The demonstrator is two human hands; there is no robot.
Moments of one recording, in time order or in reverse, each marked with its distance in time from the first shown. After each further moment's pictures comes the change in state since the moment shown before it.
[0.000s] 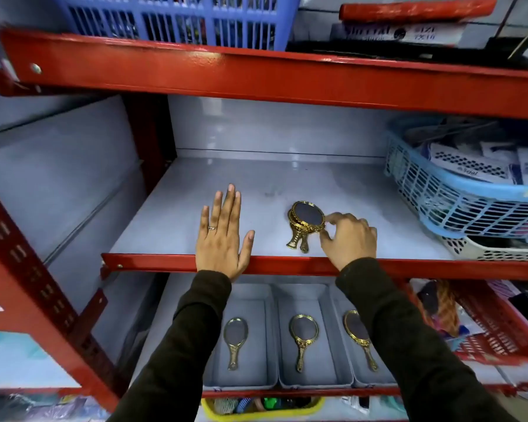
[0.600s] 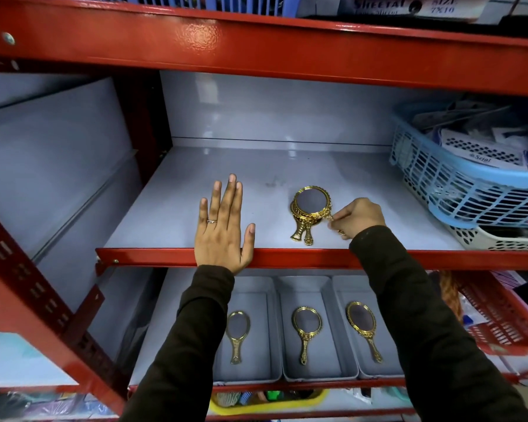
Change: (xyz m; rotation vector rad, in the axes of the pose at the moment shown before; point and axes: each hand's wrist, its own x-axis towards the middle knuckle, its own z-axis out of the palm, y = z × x) left_hand -0.003 -0.004 0.010 0.007 0.114 -0.002; right_hand 0.038 0.011 -0.001 0.419 -0.296 0.343
